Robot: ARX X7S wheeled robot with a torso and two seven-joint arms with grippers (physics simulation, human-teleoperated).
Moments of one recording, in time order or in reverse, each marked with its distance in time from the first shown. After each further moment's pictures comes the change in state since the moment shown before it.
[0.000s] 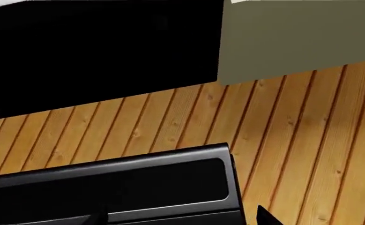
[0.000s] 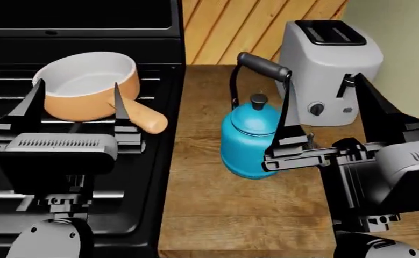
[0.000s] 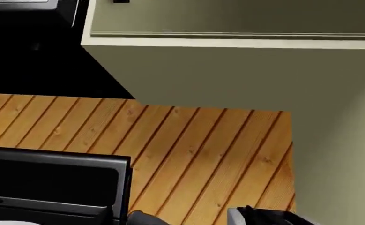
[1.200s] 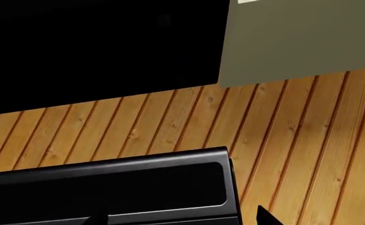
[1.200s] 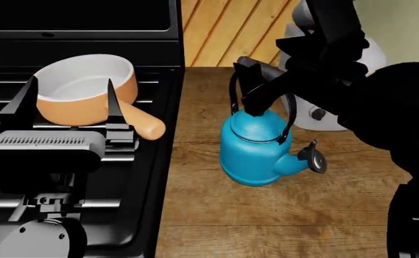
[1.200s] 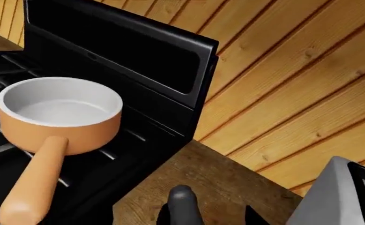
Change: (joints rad) left arm -0.009 -0.034 -0.021 0.038 -0.079 -0.033 -0.019; right arm 0.939 0.181 -0.142 0.525 0.545 0.904 -0.158
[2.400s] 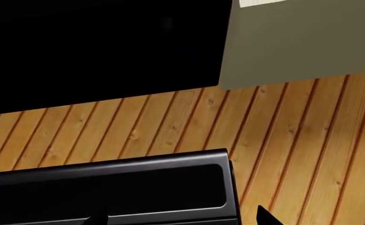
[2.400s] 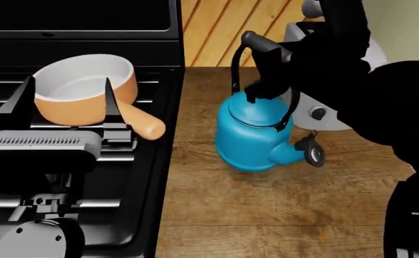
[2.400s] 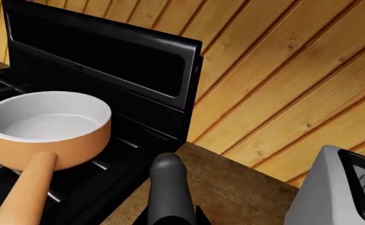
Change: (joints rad) left arm -0.002 -0.026 0.004 0.012 -0.036 -0.004 -0.028; right arm -0.005 -0.012 0.043 0.063 0.065 -0.029 0.100
